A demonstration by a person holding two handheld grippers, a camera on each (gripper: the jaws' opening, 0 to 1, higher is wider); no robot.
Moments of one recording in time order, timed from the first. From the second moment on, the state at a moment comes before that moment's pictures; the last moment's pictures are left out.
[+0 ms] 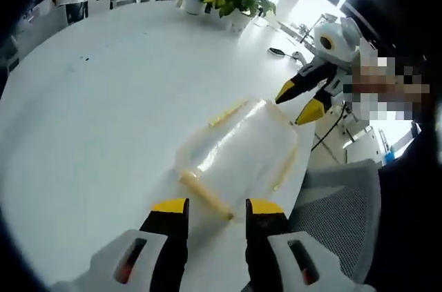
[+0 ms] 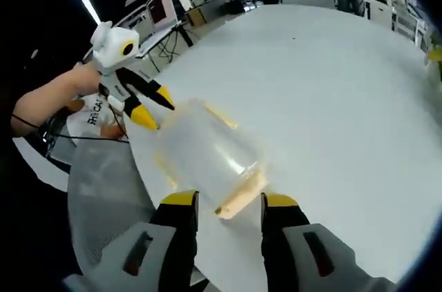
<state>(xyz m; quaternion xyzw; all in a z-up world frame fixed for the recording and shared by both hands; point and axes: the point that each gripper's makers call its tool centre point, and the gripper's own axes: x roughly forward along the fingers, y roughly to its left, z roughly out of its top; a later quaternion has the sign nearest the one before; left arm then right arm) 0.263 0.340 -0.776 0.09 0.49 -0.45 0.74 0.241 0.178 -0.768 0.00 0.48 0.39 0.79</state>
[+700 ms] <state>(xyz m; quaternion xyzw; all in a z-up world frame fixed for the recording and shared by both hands) 0.268 0.332 -0.779 0.04 0.50 -0.41 0.76 0.239 0.182 -0.780 0.04 0.50 0.37 0.78</state>
